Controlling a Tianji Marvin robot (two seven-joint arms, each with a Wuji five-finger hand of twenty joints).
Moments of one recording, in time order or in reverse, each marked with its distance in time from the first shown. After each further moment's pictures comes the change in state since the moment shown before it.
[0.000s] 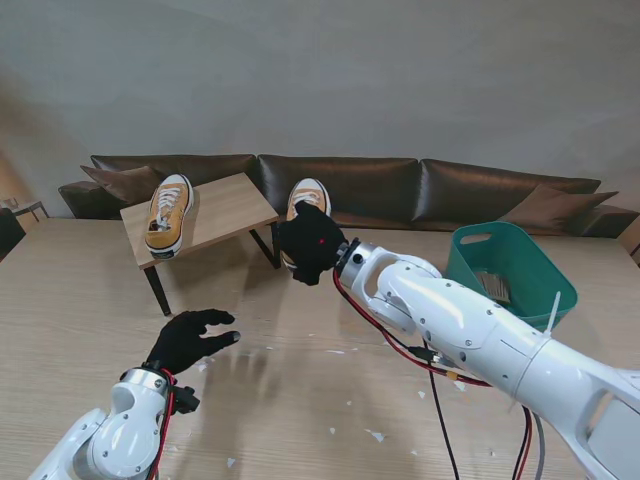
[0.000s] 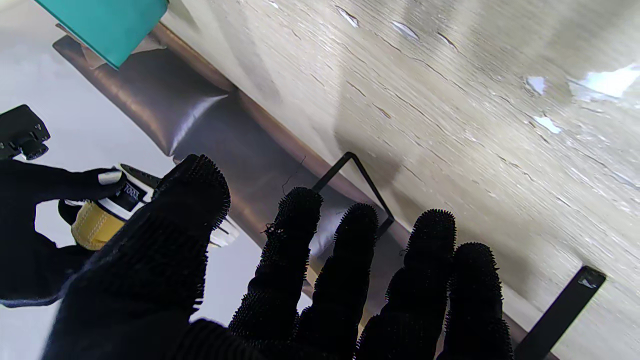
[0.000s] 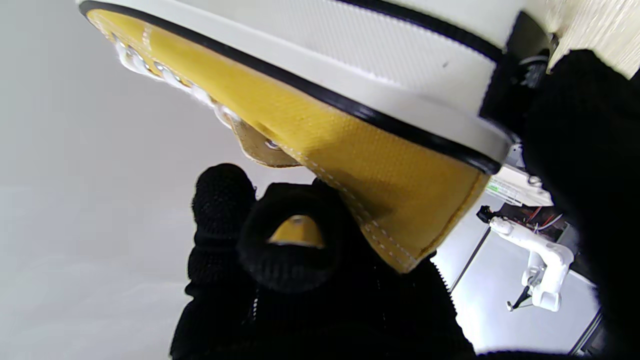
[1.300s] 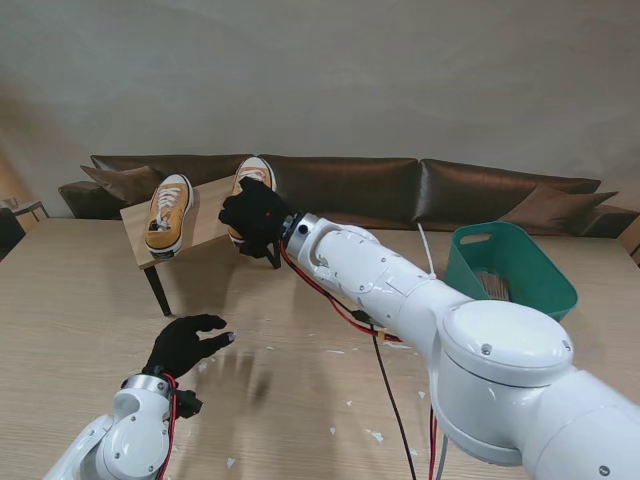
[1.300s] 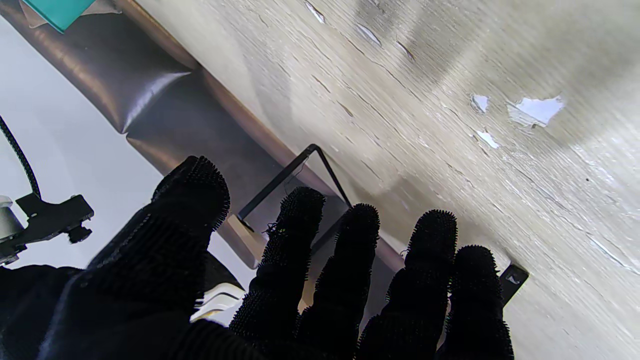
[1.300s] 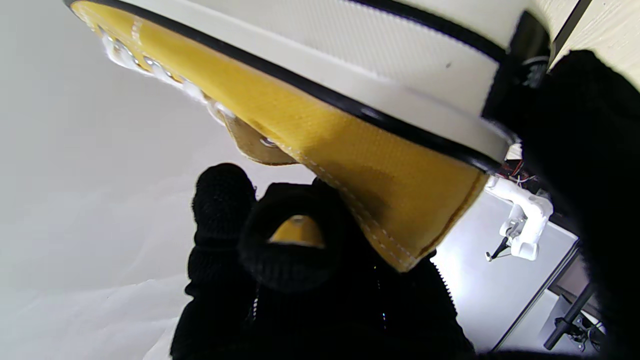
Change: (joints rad) left arm 0.014 -0.023 0.017 -0.010 -0.039 0.128 0.063; right arm 0.264 -0.535 -0.384 0.856 0.311 -0.164 -0.428; left_hand 0.003 0.010 -0.010 0.000 0.001 0.012 0.000 0.000 0.000 0.010 -0.001 0.000 -0.002 0.010 0.000 0.000 -0.010 0.000 -0.038 0.012; right_hand 0.000 0.002 0.000 0.000 0.000 0.000 0.000 0.000 0.000 0.000 0.002 -0.020 0.000 -0.001 0.000 0.000 0.000 0.000 -0.005 0.004
